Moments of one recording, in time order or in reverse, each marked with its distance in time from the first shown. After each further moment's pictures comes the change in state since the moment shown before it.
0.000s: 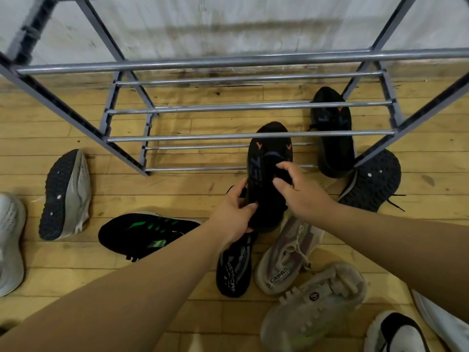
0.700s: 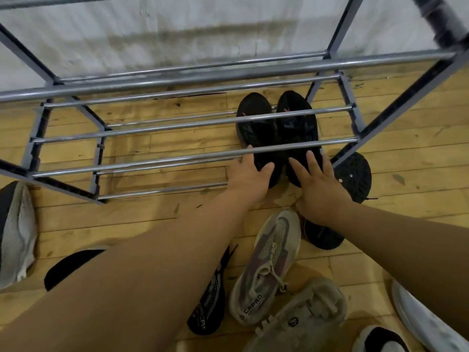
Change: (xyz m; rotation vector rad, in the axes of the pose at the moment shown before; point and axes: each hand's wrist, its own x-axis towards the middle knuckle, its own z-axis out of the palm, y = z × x) left_hand 0.125 0.066 0.090 0.482 0.108 0.184; right_hand 0.024 0.070 -0.085 -0.866 0.099 0.161
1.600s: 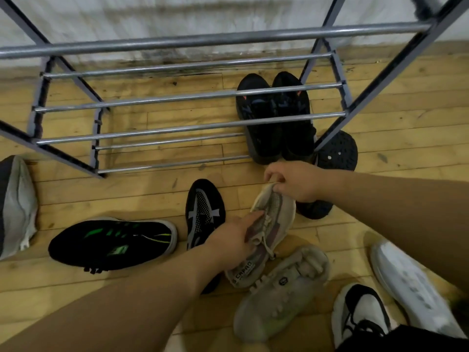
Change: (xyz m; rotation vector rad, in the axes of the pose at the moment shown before) left_hand -0.134 -0.103 0.007 0.344 -0.518 0.159; right_hand -0.027 -0.034 -0.028 0.153 -0.339 -0.272
